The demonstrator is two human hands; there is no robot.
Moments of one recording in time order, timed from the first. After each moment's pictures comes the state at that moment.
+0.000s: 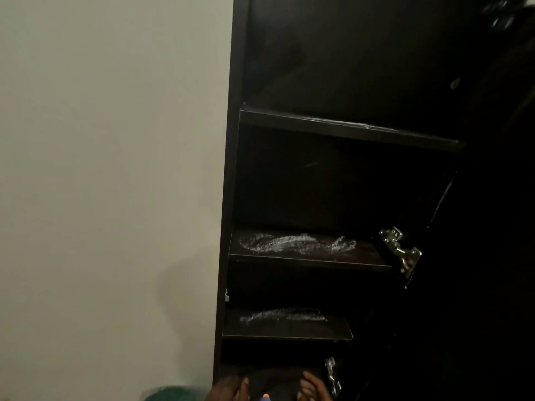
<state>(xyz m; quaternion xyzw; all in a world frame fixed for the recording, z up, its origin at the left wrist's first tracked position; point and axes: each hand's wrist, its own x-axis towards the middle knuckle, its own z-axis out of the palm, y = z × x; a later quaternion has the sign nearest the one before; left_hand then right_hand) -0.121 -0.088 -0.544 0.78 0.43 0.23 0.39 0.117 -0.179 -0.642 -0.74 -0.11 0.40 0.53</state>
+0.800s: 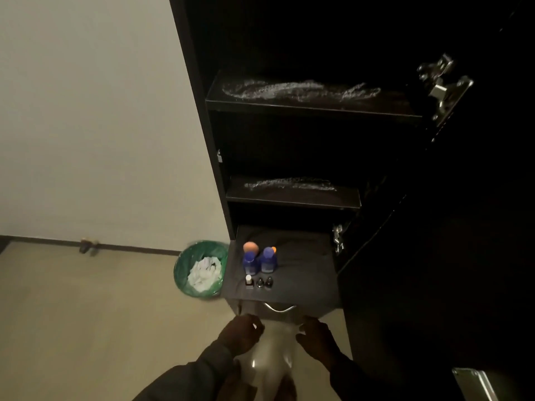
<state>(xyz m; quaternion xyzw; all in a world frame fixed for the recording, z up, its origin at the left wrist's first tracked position) -0.163 -0.214 -0.624 0.77 0.44 -0.17 0.43 0.013 -0.346 -0.650 -0.83 -0.32 0.43 0.17</state>
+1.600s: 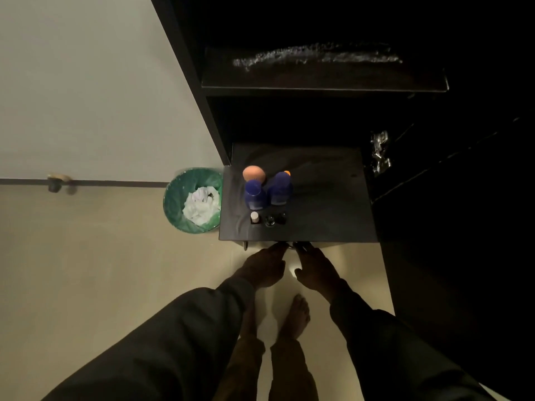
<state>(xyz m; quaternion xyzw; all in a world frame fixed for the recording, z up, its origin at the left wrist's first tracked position) -0.122 -0.181 -0.745 0.82 0.32 -0.25 0.39 -0.001 -0.286 -0.783 -0.80 -0.46 0.39 0.02</state>
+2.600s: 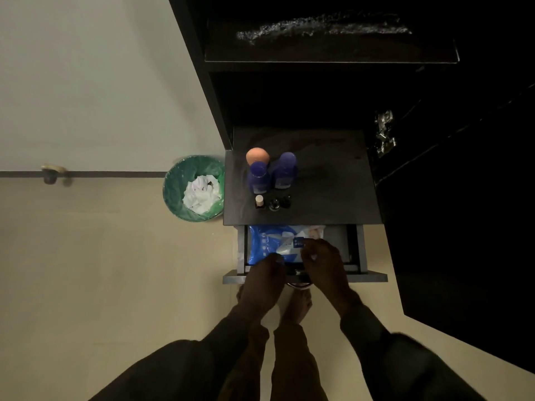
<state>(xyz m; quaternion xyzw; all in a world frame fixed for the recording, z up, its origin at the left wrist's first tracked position) -0.180 -0.246 -0.754 0.75 0.44 -0.08 0.49 -0.036 -0.319 -0.761 -0.85 -0.28 0.35 0.26</state>
